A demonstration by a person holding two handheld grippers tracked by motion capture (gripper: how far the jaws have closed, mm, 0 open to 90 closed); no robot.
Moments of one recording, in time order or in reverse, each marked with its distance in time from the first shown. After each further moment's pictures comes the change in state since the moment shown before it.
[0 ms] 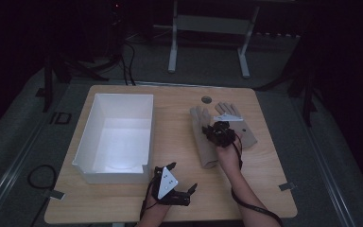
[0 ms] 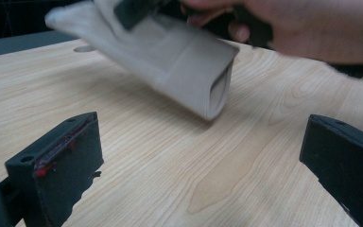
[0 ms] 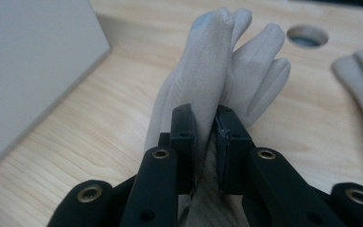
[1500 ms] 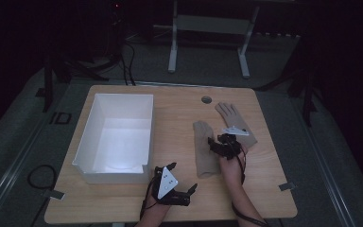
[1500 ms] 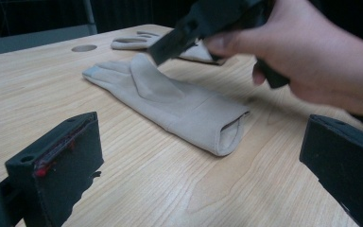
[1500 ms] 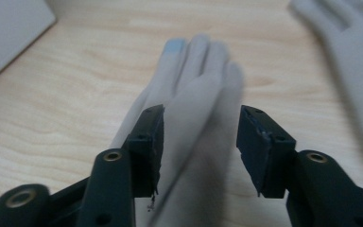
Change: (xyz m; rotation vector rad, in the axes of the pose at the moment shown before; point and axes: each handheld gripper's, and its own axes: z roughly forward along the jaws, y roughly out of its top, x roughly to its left) left arm 0.000 0.000 0.000 0.002 -0.008 0.001; right arm -0.018 -0.051 0.002 -0.001 -0.116 0.093
